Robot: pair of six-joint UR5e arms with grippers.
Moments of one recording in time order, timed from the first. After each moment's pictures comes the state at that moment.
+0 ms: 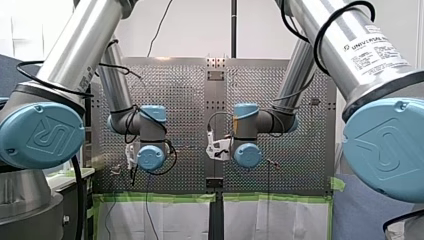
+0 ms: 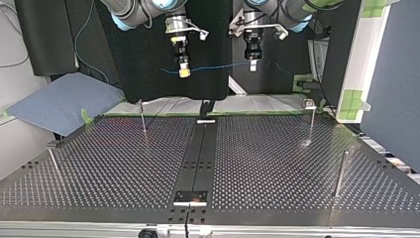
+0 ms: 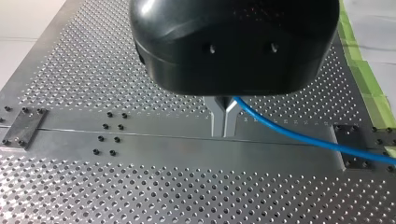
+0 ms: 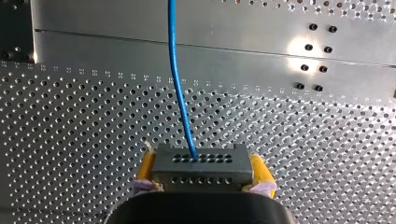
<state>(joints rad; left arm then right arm) -0.55 -1.99 -2.39 -1.89 -2.15 -1.63 2.37 -1.00 2.02 -1.04 1.83 1.47</state>
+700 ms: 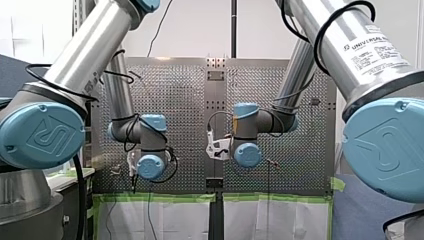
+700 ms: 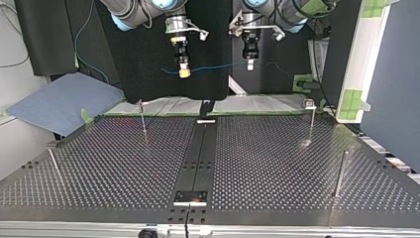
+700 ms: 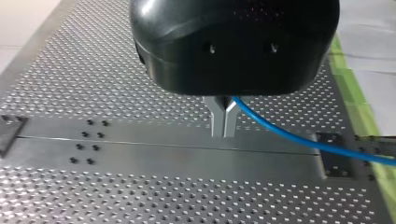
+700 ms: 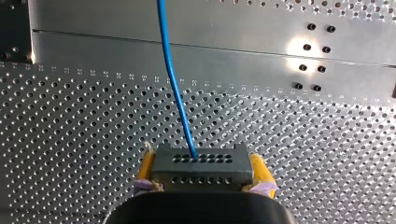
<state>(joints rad) -0.54 -2.10 -2.38 -1.81 -2.12 -1.62 2.37 -1.00 2.02 -1.04 1.83 1.47</state>
